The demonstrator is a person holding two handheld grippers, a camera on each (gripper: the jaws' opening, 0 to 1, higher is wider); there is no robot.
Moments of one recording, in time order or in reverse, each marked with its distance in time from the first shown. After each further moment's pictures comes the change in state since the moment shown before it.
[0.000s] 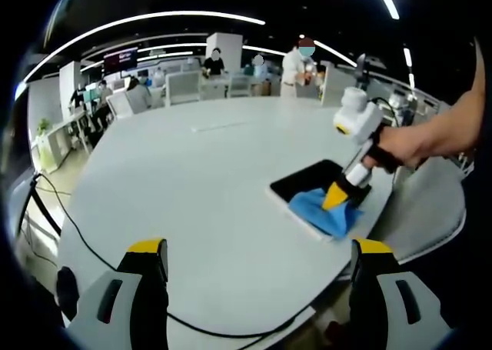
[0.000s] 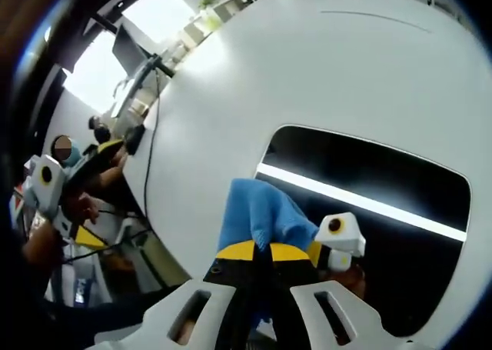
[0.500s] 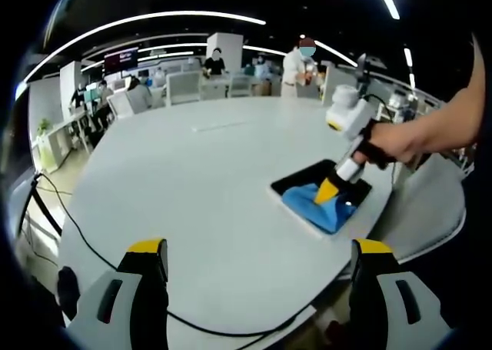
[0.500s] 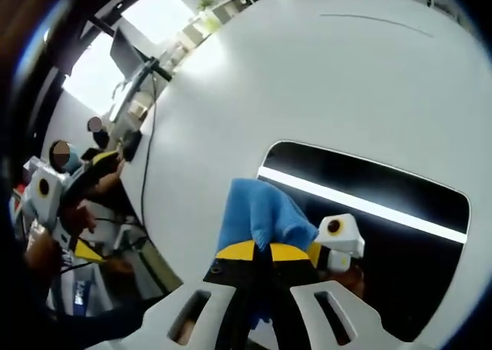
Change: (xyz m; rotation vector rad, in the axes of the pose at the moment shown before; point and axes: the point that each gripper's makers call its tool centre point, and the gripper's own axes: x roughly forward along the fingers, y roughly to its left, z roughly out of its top) left arm -0.001 0.001 -0.001 0.004 0.002 0.002; right arm 0.004 -0.005 0.018 -0.004 -0.007 -0.009
